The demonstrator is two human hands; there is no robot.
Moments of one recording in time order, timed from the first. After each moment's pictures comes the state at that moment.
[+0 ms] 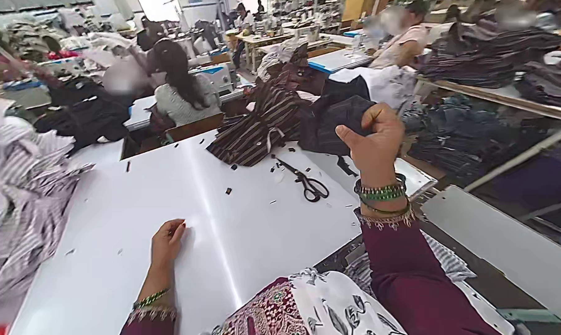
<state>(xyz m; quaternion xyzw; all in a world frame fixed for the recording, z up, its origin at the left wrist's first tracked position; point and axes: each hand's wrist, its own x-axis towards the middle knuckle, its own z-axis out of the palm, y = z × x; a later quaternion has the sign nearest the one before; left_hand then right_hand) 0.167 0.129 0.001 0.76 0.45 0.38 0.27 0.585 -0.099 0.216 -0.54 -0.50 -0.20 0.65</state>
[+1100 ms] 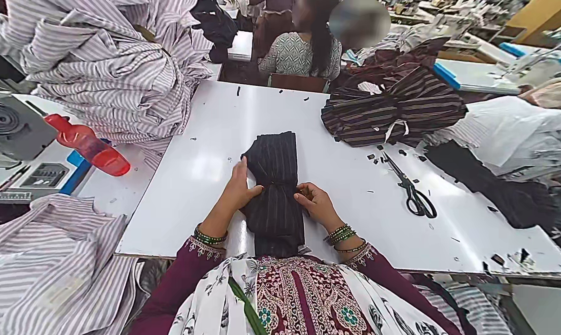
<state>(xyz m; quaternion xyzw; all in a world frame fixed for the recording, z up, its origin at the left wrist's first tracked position) 0.071 0.085 0.060 0.70 0.52 0.25 0.41 0.321 0.009 0.033 -0.62 -0.59 0.37 0.37</state>
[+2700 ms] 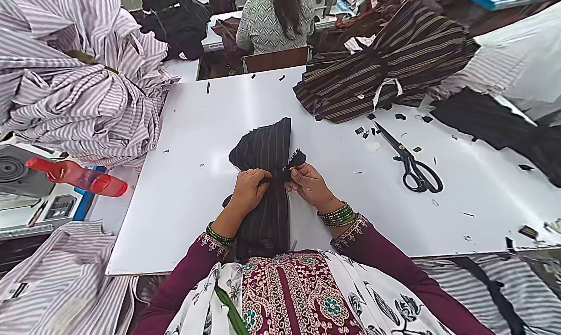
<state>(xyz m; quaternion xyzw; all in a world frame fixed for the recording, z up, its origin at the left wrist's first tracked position) 0.168 0.078 0.033 0.86 0.35 0.30 0.21 0.368 0.033 0.028 -0.23 -0.43 0.62 0.62</state>
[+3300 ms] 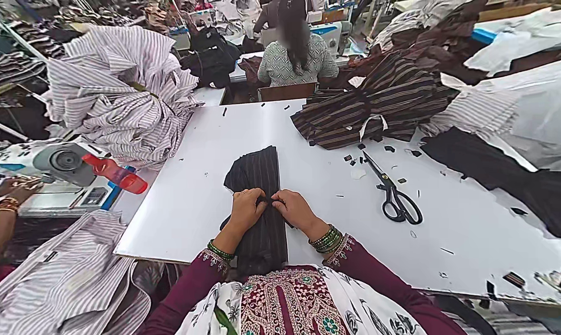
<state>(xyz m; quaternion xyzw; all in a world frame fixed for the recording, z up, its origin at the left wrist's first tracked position) 0.207 0.032 0.048 0.83 0.50 0.19 0.16 0.397 0.009 0.056 -0.53 -0.74 0.33 0.25</state>
